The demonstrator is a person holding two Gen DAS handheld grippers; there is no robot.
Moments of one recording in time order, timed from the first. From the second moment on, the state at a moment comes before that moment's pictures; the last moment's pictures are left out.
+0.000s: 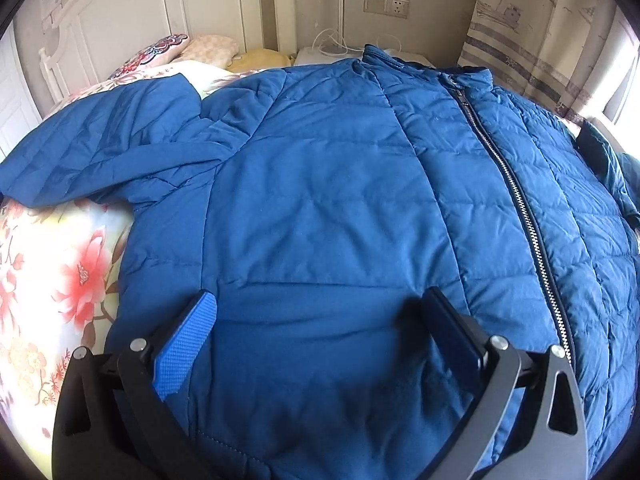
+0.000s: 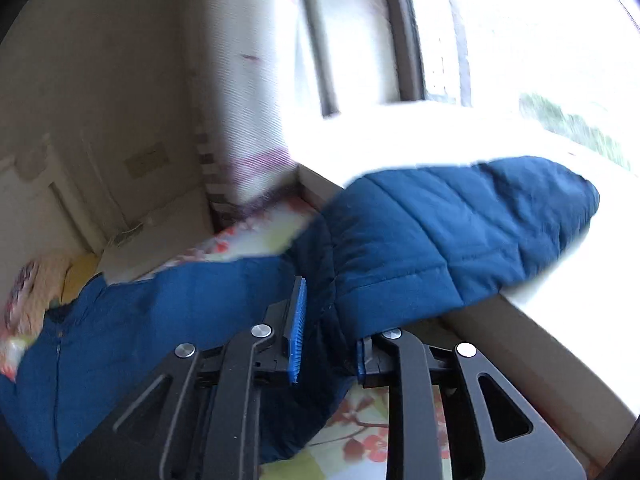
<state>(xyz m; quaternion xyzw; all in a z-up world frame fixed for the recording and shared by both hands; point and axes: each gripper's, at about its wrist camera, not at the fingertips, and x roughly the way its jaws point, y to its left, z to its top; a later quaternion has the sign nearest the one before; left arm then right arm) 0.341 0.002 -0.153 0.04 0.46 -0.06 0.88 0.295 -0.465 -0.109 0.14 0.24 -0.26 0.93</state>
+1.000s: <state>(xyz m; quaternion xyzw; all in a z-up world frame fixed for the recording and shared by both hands) 0.339 0.004 -0.152 0.03 0.46 -0.07 0.89 0.248 -0.446 -0.164 0.44 0.34 -0.03 0.83</state>
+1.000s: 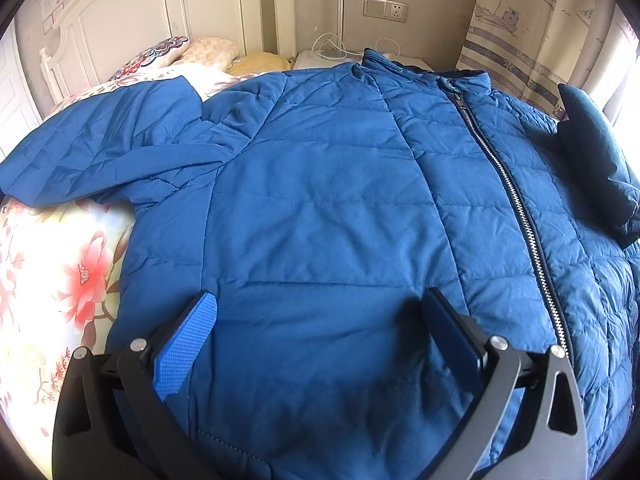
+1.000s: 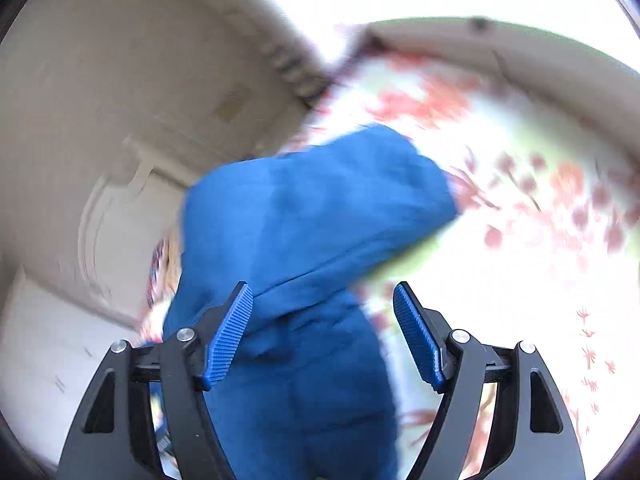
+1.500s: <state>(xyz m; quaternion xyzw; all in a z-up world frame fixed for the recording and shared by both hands) 0.338 0.005 -0.151 0.03 0.45 -0.07 0.89 0.289 -0.248 -0.042 0.00 0.16 -0.02 0.99</state>
